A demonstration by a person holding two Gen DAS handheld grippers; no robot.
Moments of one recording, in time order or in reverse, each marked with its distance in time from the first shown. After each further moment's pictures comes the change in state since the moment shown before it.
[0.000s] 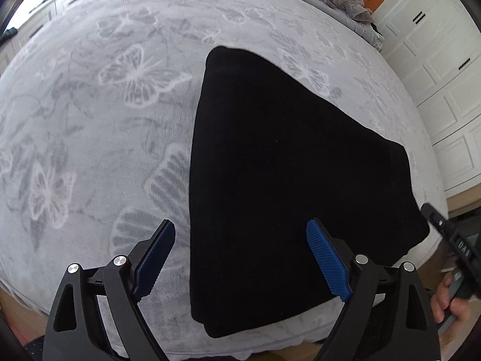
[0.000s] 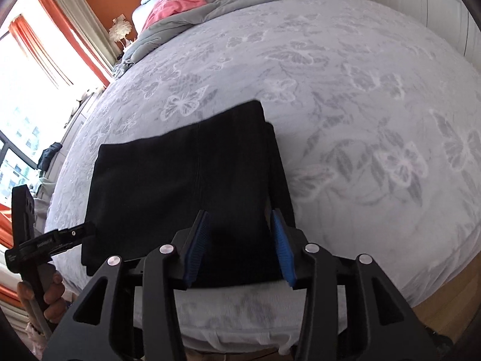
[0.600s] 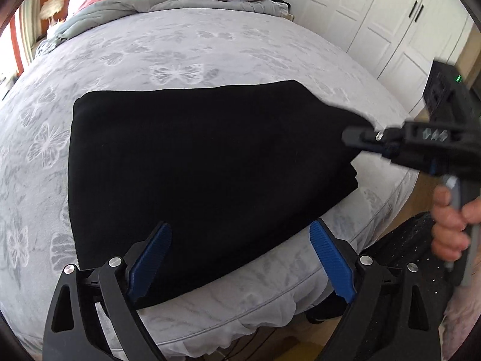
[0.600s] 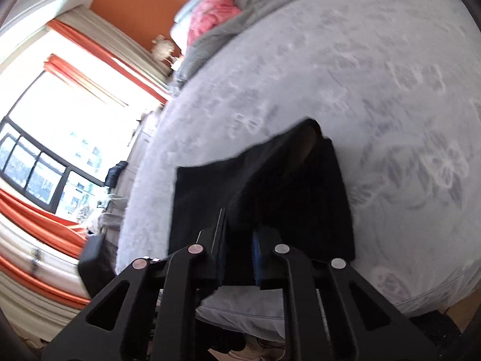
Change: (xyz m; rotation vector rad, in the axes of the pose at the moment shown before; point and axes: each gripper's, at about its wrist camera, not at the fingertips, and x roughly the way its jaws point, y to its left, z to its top) left arm -0.015 -0.121 -0.074 0.481 -0.082 -0.061; right arm -0.056 0.014 0.033 0.044 -0.048 0.365
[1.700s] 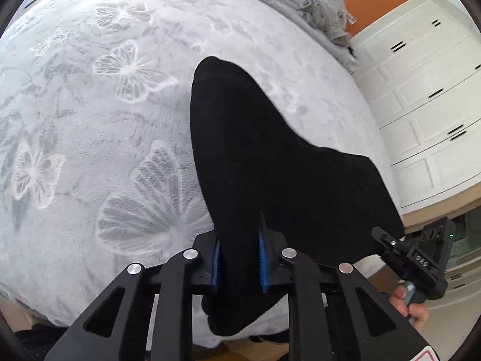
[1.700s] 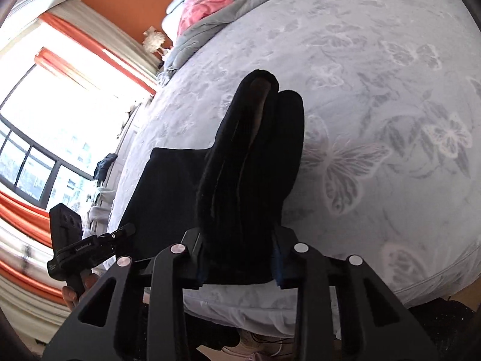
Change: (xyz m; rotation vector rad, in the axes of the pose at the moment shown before) left arm -0.047 0.144 -0.018 -0.554 -0.041 -0.157; right arm 0.028 -0.014 -0.044 0.026 0.073 -0.070
